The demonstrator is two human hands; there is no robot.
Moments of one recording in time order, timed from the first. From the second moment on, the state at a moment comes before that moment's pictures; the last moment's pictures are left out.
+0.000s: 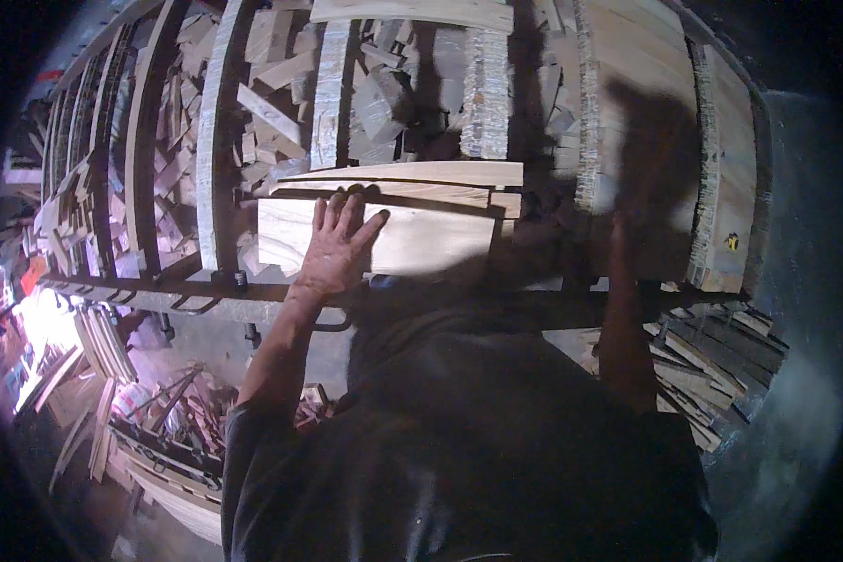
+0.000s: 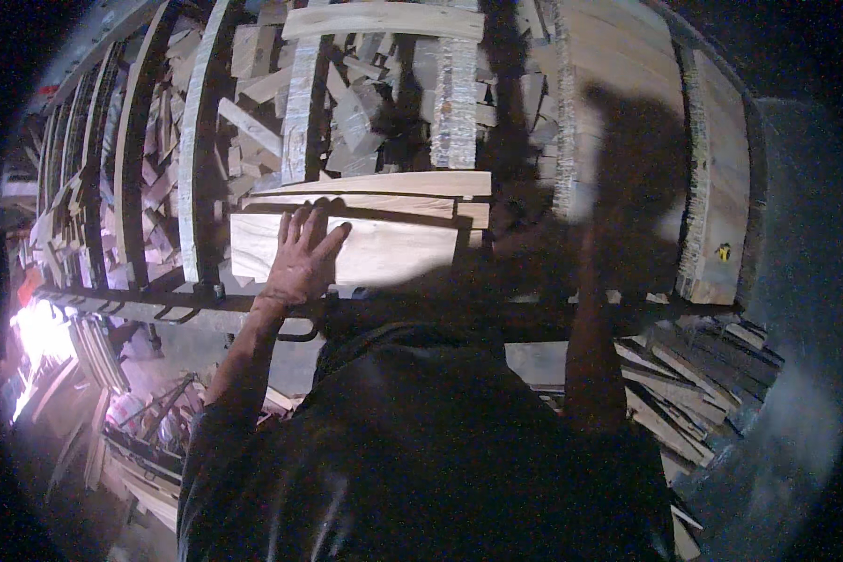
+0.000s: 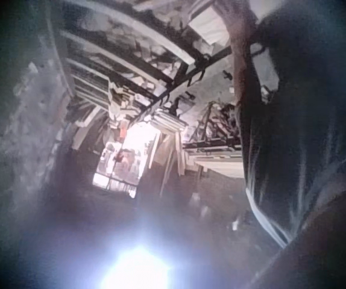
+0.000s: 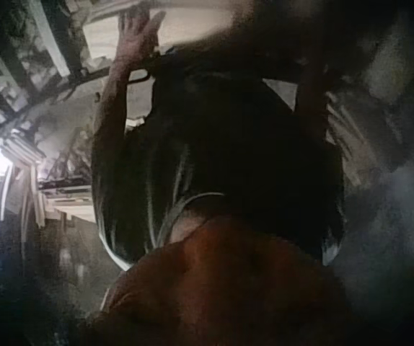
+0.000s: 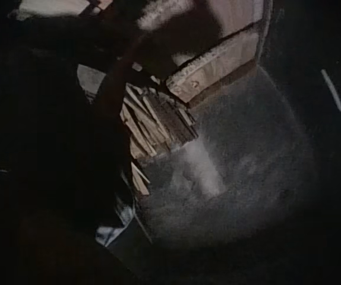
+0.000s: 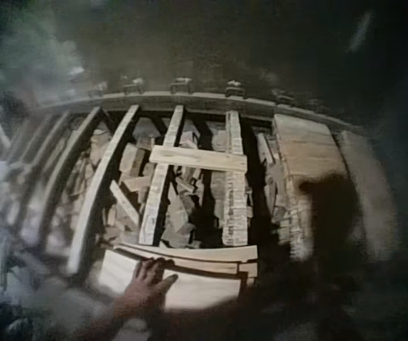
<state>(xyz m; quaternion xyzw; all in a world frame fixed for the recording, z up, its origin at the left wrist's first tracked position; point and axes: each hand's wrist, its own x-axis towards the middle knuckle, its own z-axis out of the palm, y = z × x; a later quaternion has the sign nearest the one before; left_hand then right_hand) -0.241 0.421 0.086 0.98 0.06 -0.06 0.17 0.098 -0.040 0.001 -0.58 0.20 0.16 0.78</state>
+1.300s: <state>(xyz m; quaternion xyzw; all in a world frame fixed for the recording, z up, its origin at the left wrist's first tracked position) -0.236 0.563 0.078 0.03 0.25 0.52 0.82 0.041 0.201 0.146 -0.78 -0.52 -0.11 0.33</state>
